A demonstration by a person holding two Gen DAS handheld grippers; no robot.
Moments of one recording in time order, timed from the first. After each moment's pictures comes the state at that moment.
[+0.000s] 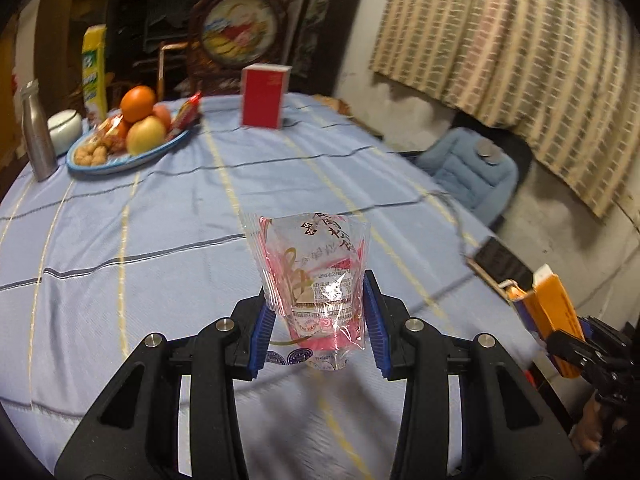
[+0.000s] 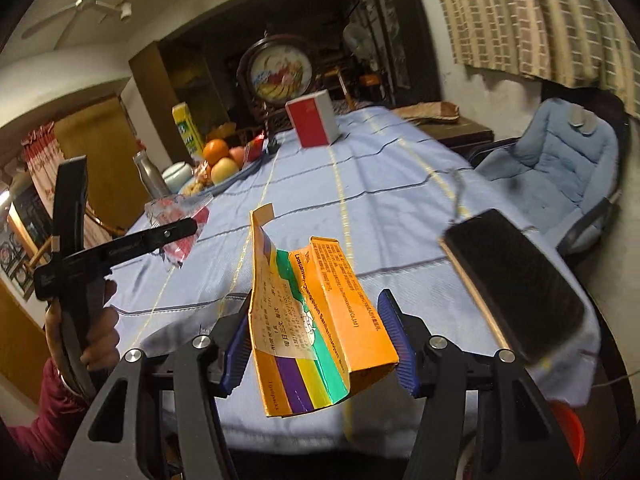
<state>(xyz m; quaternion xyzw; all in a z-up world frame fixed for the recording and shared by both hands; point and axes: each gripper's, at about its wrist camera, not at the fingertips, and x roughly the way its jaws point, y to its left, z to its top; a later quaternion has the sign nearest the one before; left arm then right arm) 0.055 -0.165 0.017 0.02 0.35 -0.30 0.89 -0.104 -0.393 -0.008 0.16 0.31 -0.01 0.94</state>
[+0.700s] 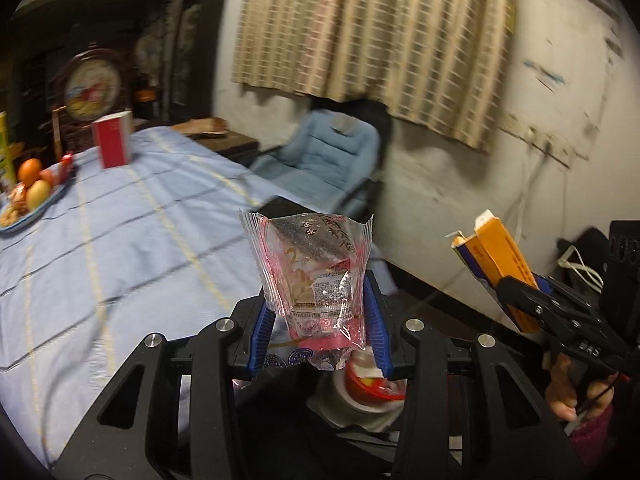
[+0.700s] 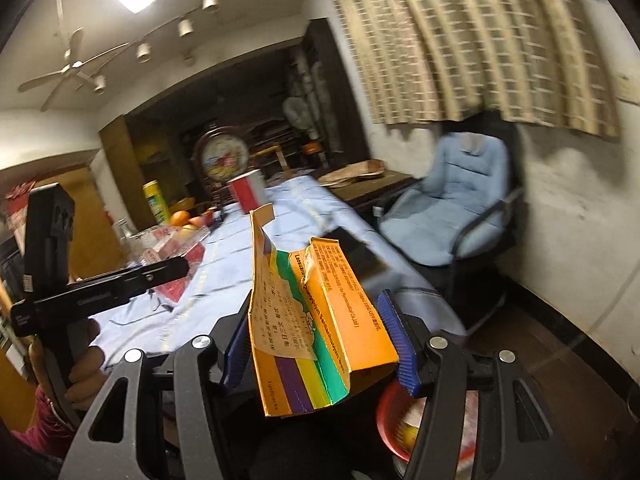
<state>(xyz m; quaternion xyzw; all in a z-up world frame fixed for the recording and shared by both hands) -0.159 -0.286 0.042 0.09 0.29 -0.47 0.83 -0.339 -0.471 -0.002 0.20 0.20 -0.14 0.95</state>
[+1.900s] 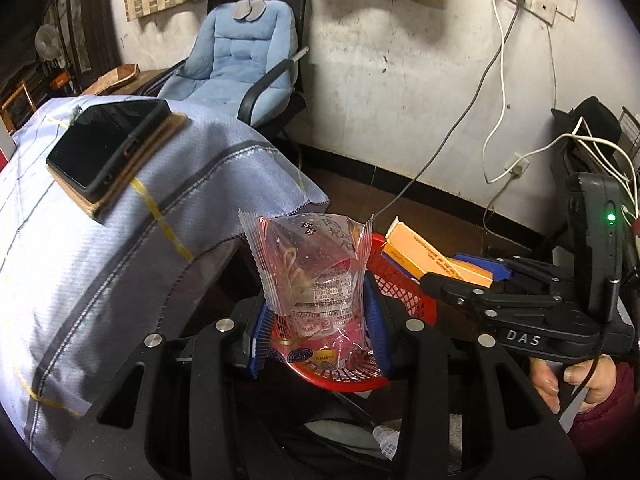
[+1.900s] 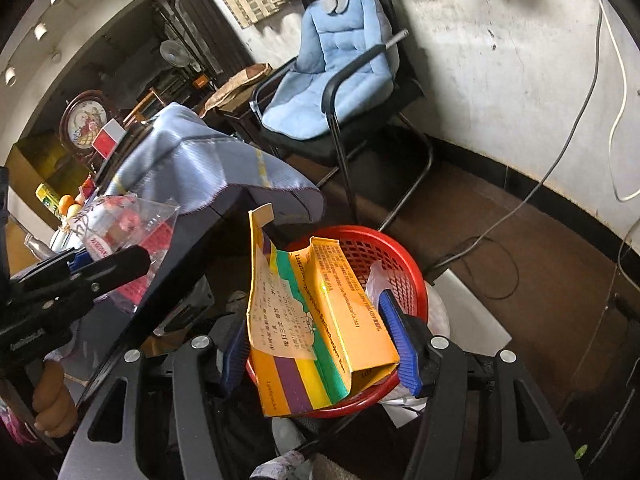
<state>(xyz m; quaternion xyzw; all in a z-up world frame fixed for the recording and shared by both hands) -0.192 -0.456 -0.112 0.25 0.38 -0.52 0.72 -0.331 -0.583 -0.201 0.34 0.35 -0.22 0.84</state>
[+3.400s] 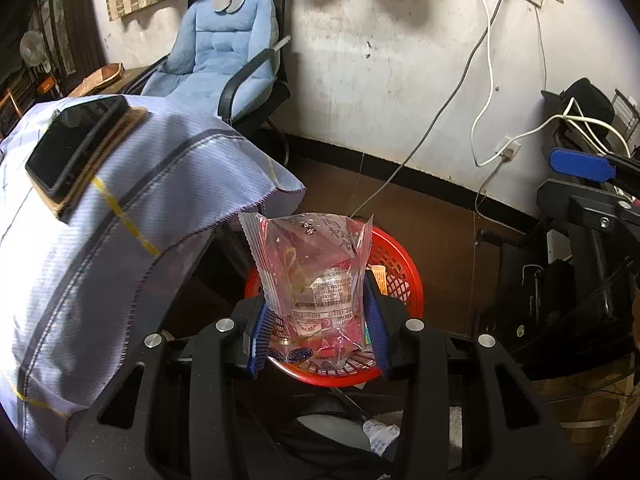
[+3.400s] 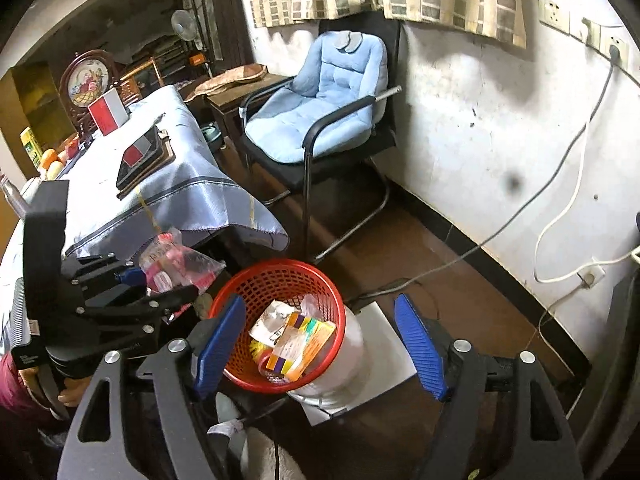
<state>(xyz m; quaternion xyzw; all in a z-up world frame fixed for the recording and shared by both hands) -0.204 -0.469 -0.120 0.27 0.39 -0.53 0.70 -0.367 -0.577 -0.083 0.19 0.39 -0.27 0.86</state>
